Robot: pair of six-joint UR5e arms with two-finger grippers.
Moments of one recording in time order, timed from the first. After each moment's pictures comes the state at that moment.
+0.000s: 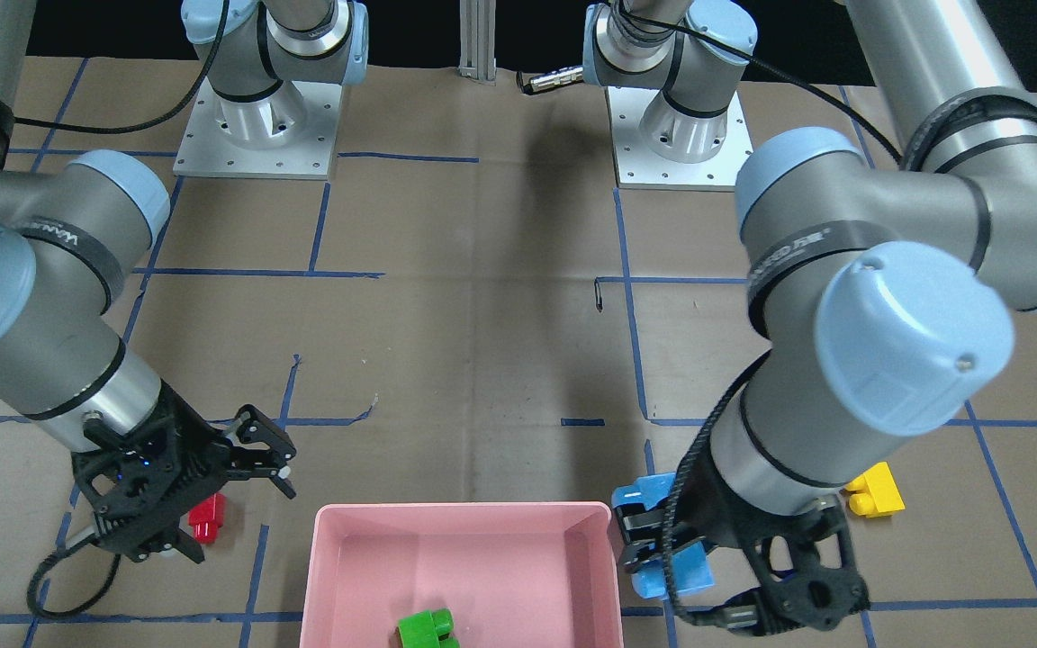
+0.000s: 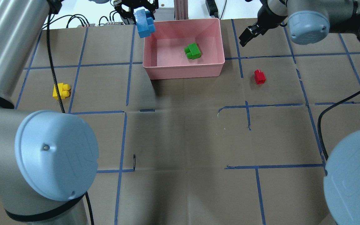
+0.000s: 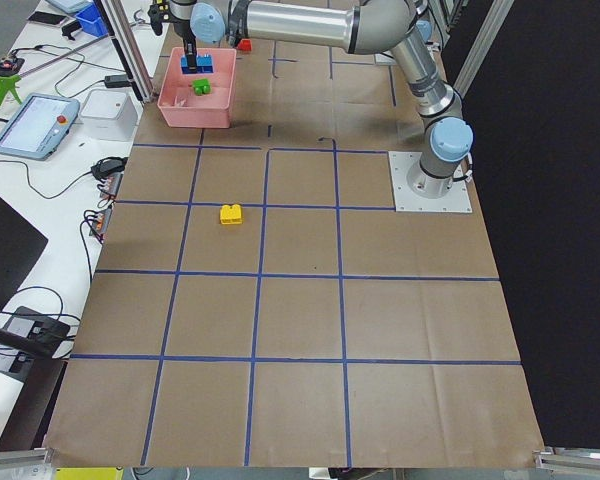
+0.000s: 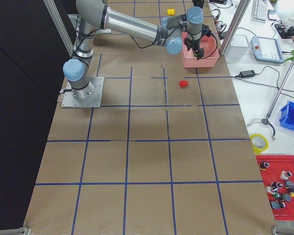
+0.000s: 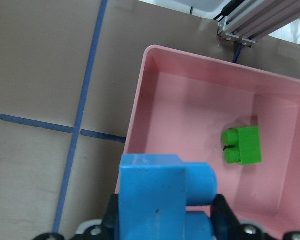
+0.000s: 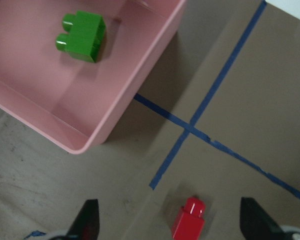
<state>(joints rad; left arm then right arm) -1.72 -2.31 -0.83 -1.43 1.51 -0.37 1.49 -1.15 1.45 -2.06 -1.43 -0.59</state>
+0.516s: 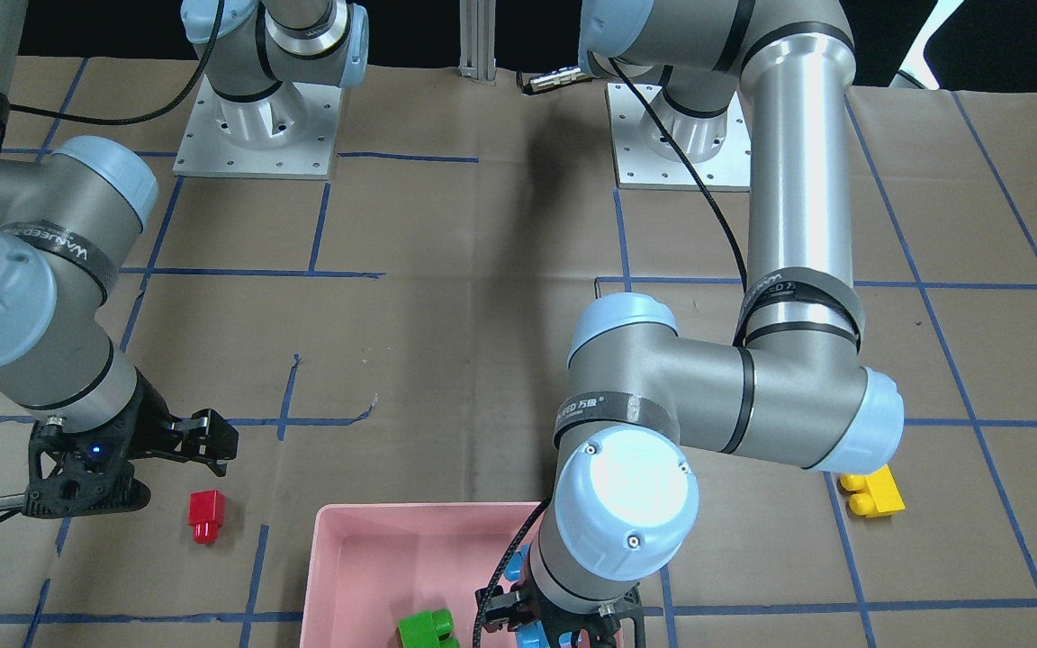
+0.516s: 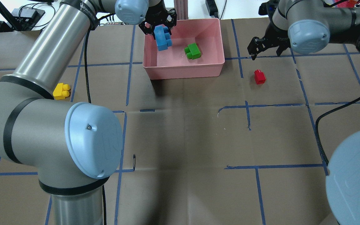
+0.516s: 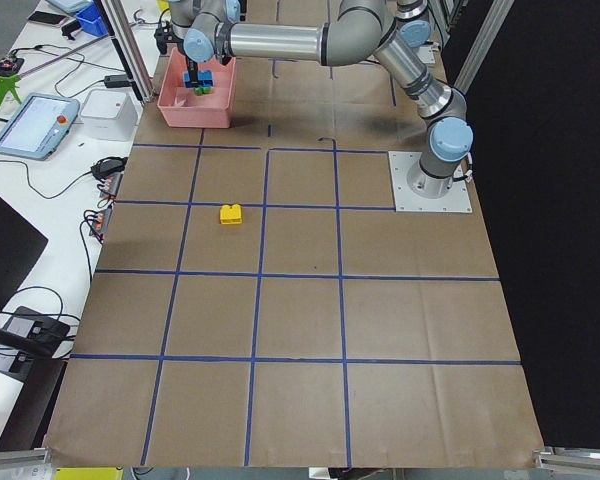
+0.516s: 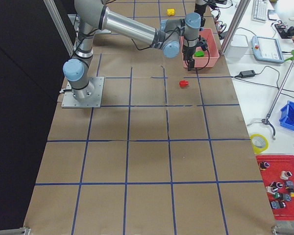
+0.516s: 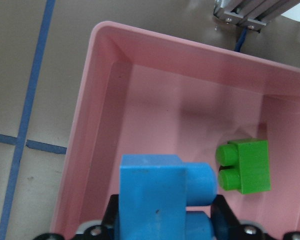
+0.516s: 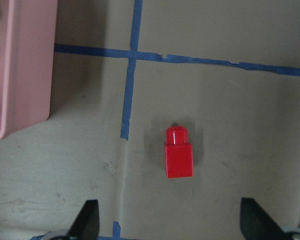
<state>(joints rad) -1.76 -2.44 -0.81 -1.34 1.52 -0.42 1.48 -1.15 1.54 -2.05 -1.56 -0.15</state>
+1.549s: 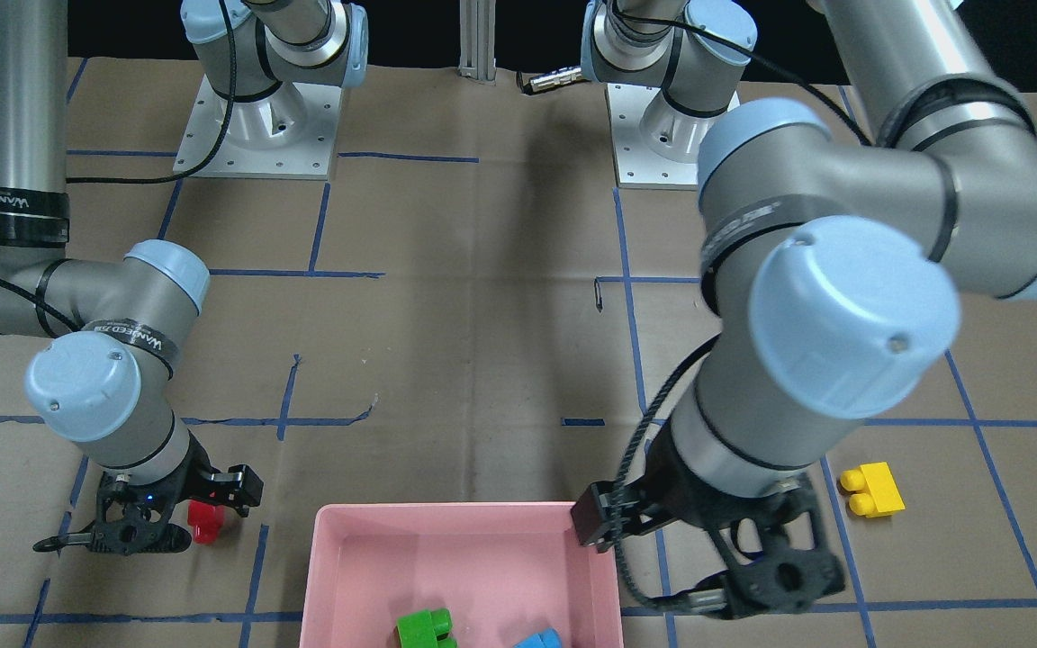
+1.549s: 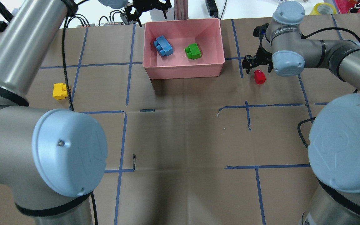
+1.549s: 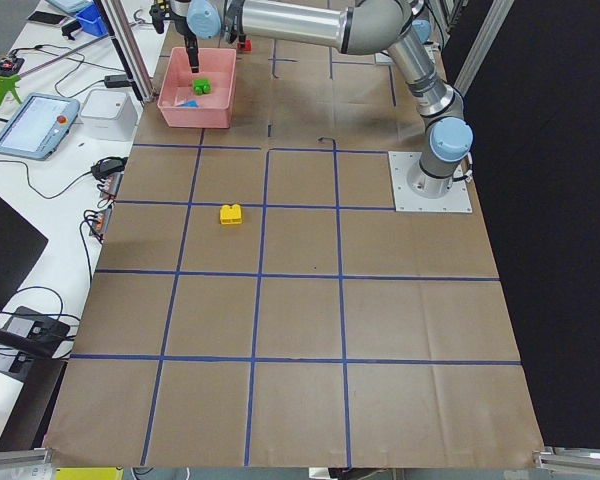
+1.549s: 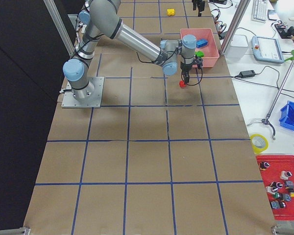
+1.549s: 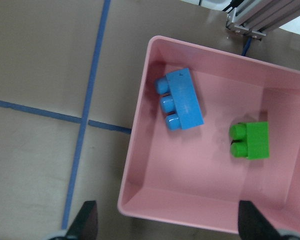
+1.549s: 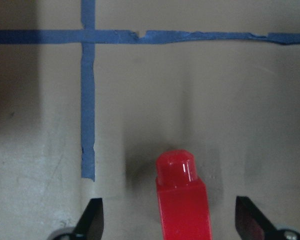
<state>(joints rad) -1.64 -2.20 -0.85 -1.59 1.52 -0.25 1.48 -1.00 1.64 -2.32 -1.60 -0.11</state>
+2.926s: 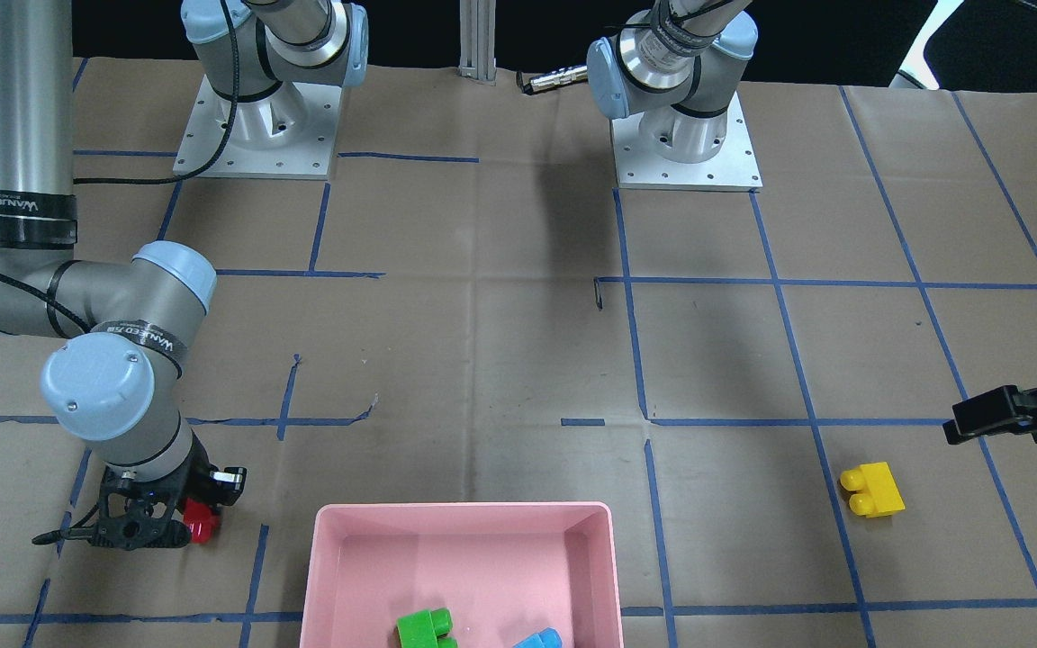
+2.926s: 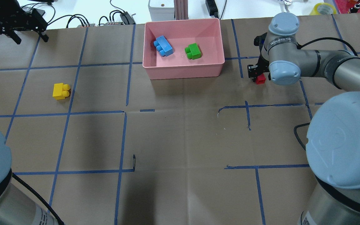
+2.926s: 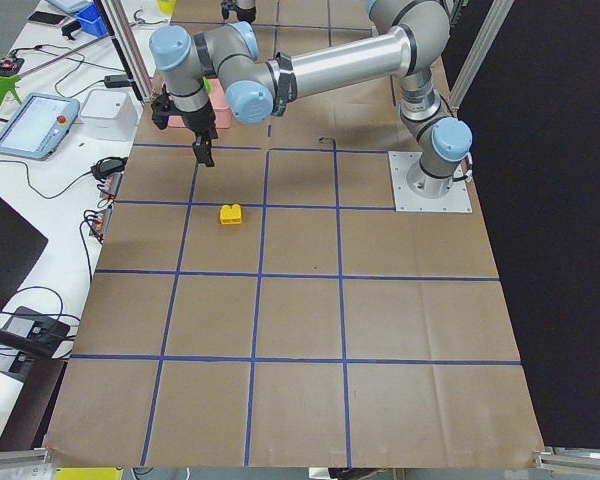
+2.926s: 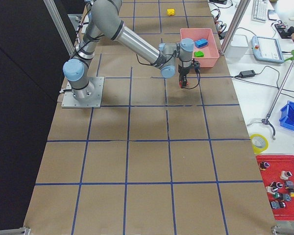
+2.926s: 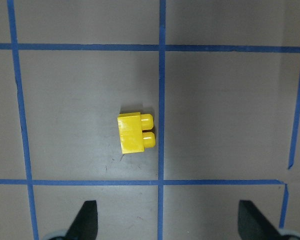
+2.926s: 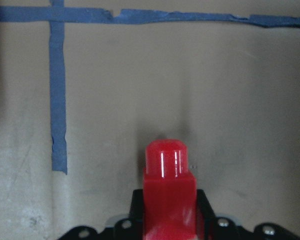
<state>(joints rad) -1.17 -2.05 -1.18 -1.56 1.58 0.38 1.48 -1.00 1.66 -2.33 -1.65 -0.10</state>
